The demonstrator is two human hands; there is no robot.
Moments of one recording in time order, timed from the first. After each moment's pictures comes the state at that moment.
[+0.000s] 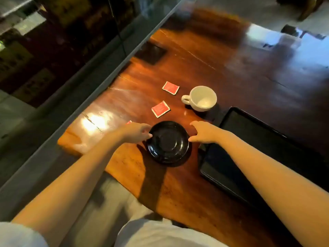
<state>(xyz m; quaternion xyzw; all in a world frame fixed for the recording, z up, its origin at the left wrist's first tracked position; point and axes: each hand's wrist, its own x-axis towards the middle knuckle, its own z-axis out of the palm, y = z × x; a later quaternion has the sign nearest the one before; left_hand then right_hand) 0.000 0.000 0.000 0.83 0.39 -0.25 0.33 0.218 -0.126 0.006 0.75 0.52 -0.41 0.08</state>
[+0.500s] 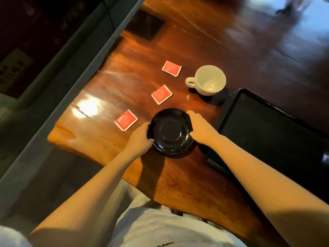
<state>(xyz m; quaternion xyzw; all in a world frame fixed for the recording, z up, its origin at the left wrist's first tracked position) -0.012 -0.037 -0.063 0.73 0.50 -0.08 0.46 0.180 -0.126 -0.042 0.80 0.47 -0.36 -0.04</state>
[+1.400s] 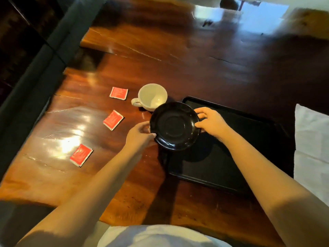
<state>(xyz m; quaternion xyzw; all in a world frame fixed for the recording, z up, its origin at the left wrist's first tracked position) 0.131 -0.085 0.007 0.51 0.50 0.05 0.70 0.321 -0.219 0.003 0.84 0.18 -0.39 -0.34</state>
